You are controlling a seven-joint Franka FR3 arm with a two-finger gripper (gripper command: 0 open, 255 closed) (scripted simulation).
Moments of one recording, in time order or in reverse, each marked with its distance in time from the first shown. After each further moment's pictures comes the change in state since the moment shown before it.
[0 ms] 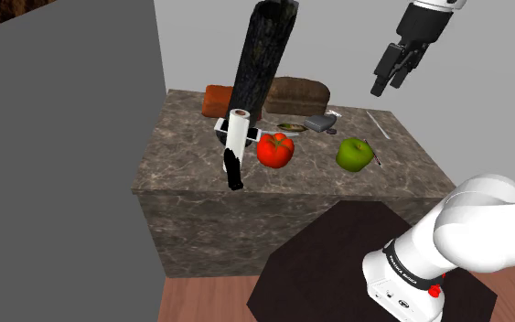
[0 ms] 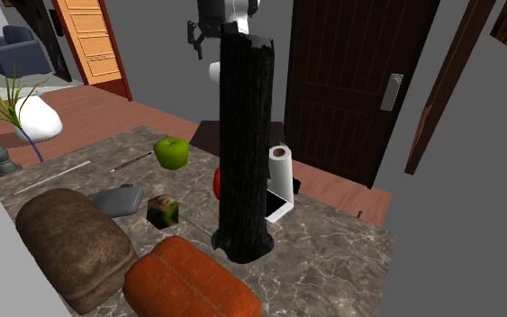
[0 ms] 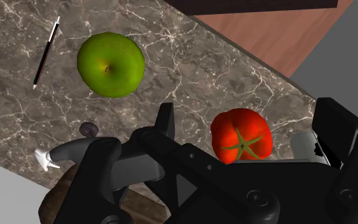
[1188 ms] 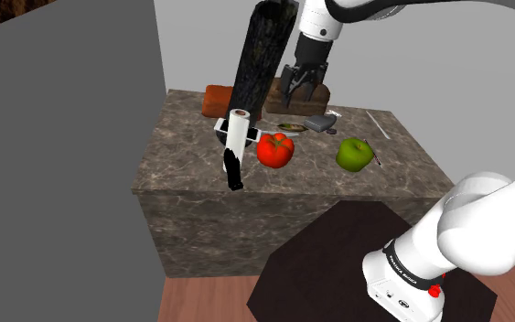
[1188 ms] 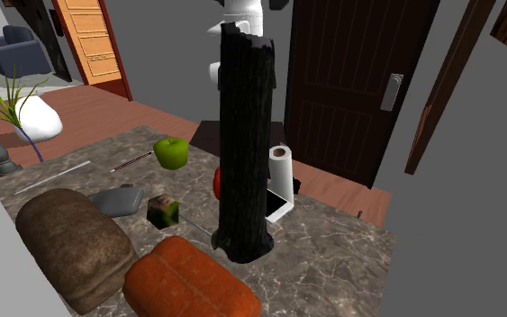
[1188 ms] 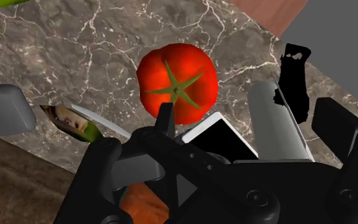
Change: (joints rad) arm 0.084 0.461 0.116 0.109 0.114 0.371 0.119
